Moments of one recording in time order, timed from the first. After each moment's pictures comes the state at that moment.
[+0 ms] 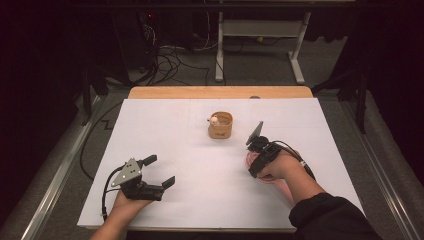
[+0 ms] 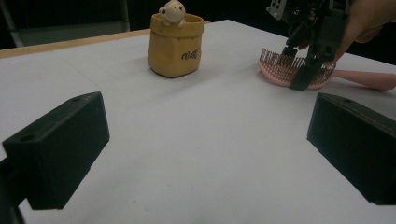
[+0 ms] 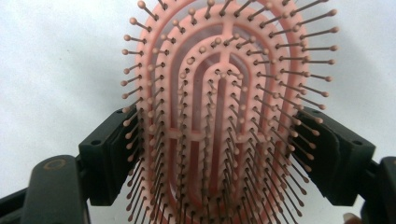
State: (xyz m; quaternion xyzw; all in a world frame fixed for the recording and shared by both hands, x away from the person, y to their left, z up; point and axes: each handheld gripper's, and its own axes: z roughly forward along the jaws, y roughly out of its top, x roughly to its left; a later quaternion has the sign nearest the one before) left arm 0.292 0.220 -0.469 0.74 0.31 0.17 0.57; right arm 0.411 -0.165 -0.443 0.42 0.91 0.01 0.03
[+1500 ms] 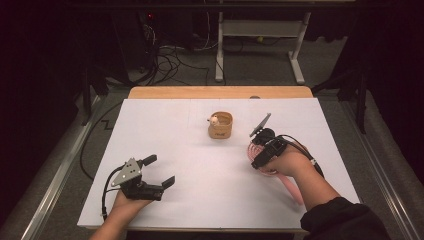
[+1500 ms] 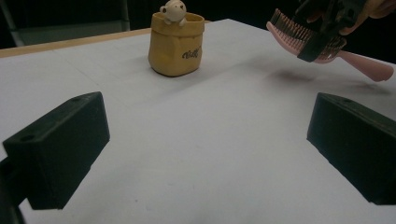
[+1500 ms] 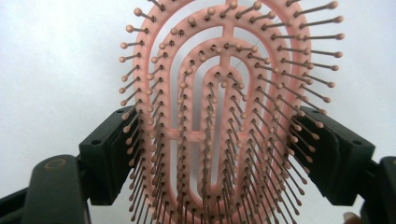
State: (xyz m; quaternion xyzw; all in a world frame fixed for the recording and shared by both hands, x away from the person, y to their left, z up) left arm 0.293 0.220 -0.470 0.74 0.31 0.17 0.57; right arm 0.400 -0.172 -0.399 0.41 0.91 0.08 0.08
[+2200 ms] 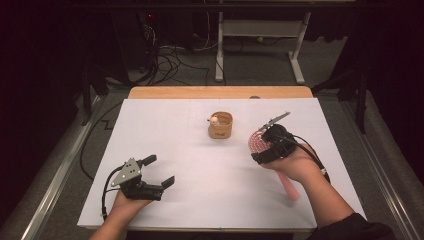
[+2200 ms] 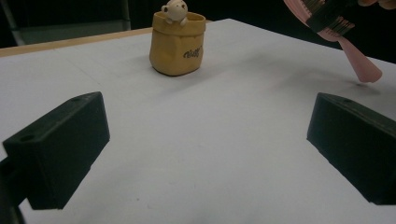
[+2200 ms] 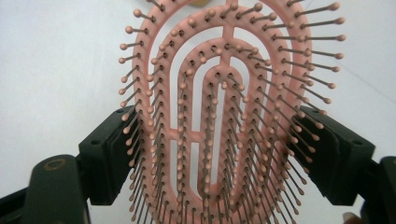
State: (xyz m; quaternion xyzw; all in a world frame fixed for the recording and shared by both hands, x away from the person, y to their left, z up) left arm 0.293 0.221 -0.470 0.74 0.31 0.17 0.57; right arm 0.379 -0.188 -0.372 0.41 0.88 0.21 0.14
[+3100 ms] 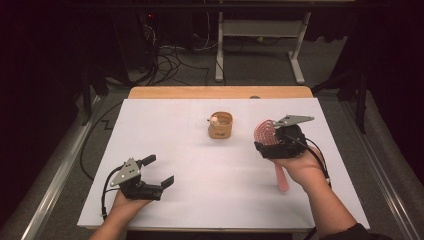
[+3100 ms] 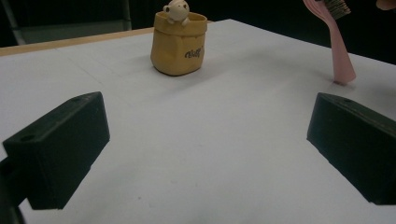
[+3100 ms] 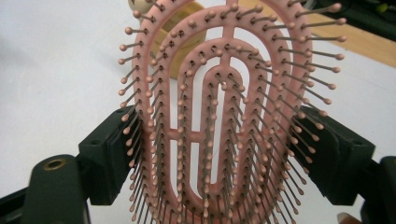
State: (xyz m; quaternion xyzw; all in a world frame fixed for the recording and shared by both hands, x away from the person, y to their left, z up) left arm 0.293 0.223 -0.471 0.74 0.31 0.16 0.57; right arm 0.365 -0.210 -0.363 0.42 0.81 0.35 0.21
